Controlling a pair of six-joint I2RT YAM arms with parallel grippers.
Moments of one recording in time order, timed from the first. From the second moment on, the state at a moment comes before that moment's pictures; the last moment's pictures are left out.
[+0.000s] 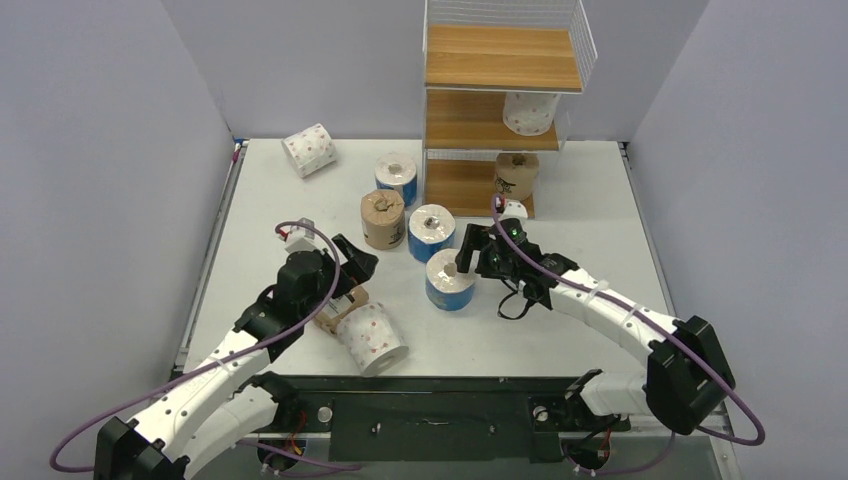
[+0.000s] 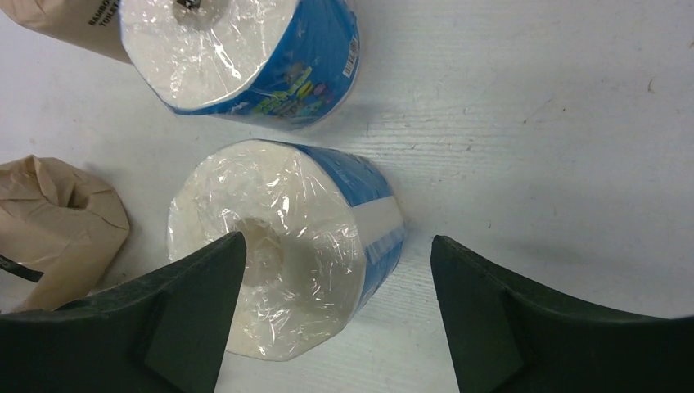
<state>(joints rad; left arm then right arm) -0.56 0.81 0.56 -0.20 -0.22 -0.91 0.63 1.27 0.82 -0.24 0.16 0.61</state>
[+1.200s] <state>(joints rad) -0.56 0.83 0.55 -0.13 -0.11 -0.85 0.64 1.46 0.91 -0.31 0.09 0.59</state>
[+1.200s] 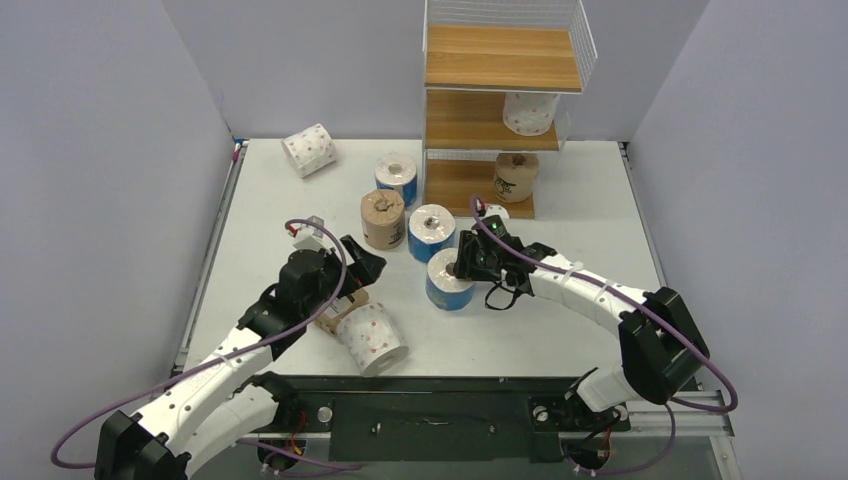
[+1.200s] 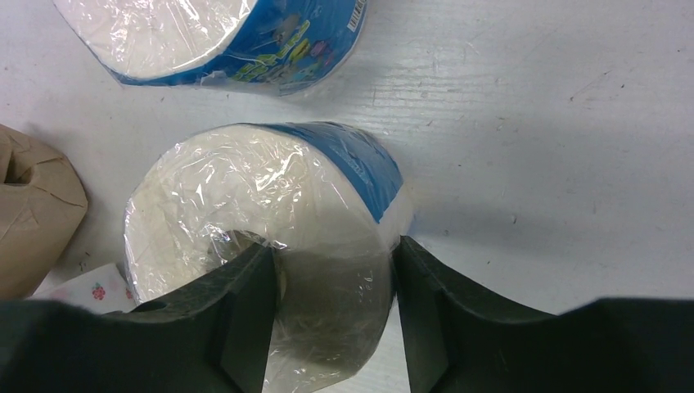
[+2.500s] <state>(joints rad) -0.63 1.29 1.33 0.25 -0.08 -0.64 0.27 1.19 1.70 -0.74 0.14 0.60</state>
